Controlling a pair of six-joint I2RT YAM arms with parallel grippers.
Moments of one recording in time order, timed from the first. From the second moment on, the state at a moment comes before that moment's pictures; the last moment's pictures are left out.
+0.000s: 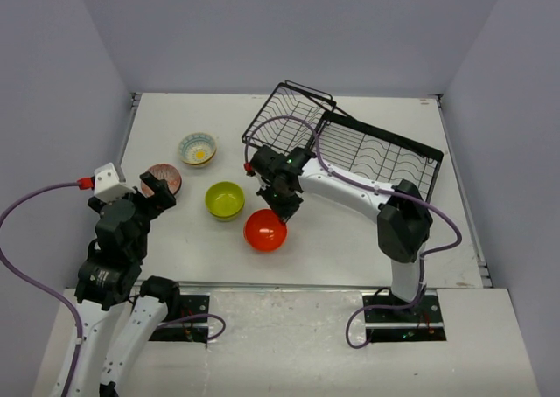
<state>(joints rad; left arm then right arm) -0.24 0.42 0.80 -0.65 -0.50 -0.43 0.92 1.91 1.64 -1.06 -0.05 0.24</state>
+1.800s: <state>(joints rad) -0.22 0.77 0.91 -0.68 -0.51 -0.40 0.55 0.77 1.08 -0.69 0.37 0.31</state>
